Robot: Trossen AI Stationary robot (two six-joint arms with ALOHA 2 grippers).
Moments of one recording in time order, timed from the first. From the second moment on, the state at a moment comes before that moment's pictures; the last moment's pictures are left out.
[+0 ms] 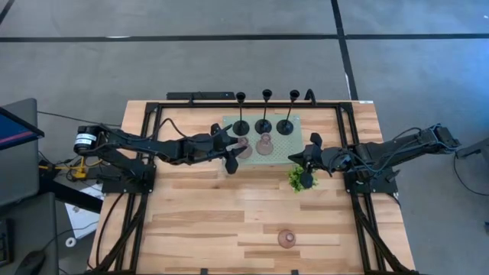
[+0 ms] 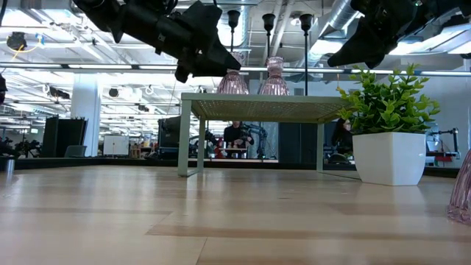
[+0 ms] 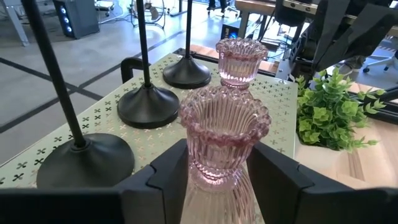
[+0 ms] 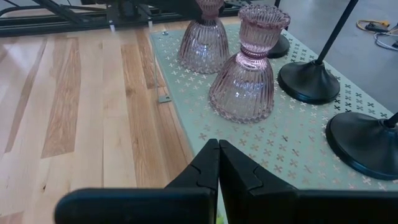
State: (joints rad) left arm 0.01 1.26 0.75 0.41 -0.34 -0.13; right arm 0.21 0.90 0.60 -0.23 0.47 0.21
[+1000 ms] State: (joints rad) left arm 0.01 1.21 0.74 0.38 -0.28 -0.11; right arm 0.21 0.90 0.60 -0.23 0.47 0.21
